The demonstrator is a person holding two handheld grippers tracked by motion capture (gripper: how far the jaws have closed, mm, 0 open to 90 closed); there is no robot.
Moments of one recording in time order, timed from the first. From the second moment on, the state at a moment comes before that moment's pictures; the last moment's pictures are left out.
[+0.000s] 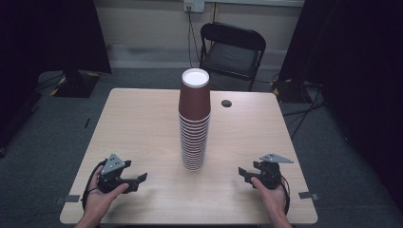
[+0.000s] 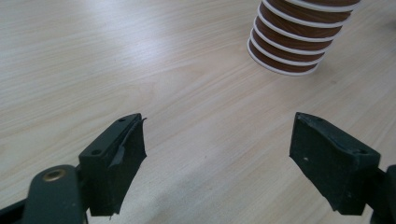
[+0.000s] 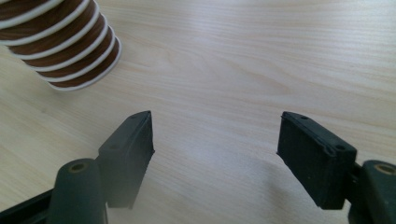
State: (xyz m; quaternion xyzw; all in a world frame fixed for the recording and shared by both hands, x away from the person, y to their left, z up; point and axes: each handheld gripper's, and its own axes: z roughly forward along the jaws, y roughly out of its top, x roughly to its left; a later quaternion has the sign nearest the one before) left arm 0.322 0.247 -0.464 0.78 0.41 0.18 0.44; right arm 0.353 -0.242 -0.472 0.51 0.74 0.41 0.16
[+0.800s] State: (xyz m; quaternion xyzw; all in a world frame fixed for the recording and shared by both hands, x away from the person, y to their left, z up) left arm 0.319 0.244 -0.464 0.79 0.40 0.18 0.44; right arm 0.339 -0.220 -0.426 0.42 0.75 0.49 0.14
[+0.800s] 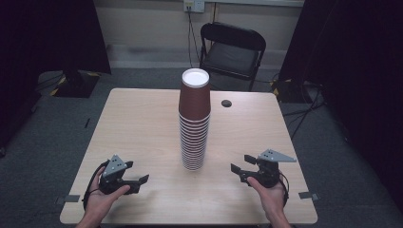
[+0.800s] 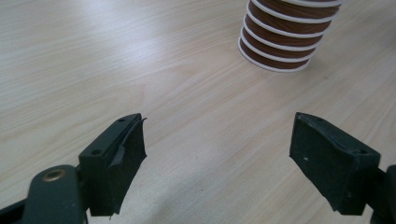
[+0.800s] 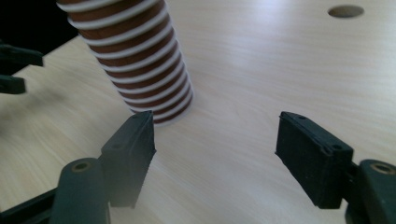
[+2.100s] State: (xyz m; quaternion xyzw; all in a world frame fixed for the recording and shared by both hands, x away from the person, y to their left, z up) left arm 0.322 0.244 -0.466 0.79 0.40 0.18 0.43; right arm 0.359 -0.177 -0.316 0.32 0.72 0.59 0.17
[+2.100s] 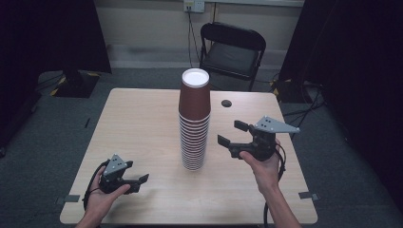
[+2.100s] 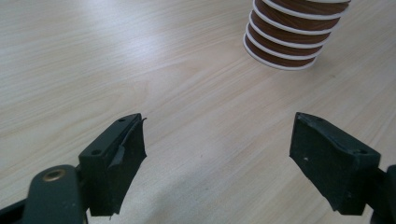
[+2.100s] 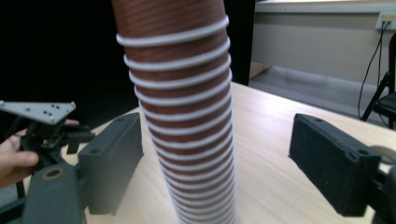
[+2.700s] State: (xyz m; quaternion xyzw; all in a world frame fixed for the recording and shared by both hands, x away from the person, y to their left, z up) left arm 0.324 0.247 -0.468 0.78 0.41 0.18 0.43; right arm 0.378 -0.138 -0.265 0.27 0.71 0.63 0.16
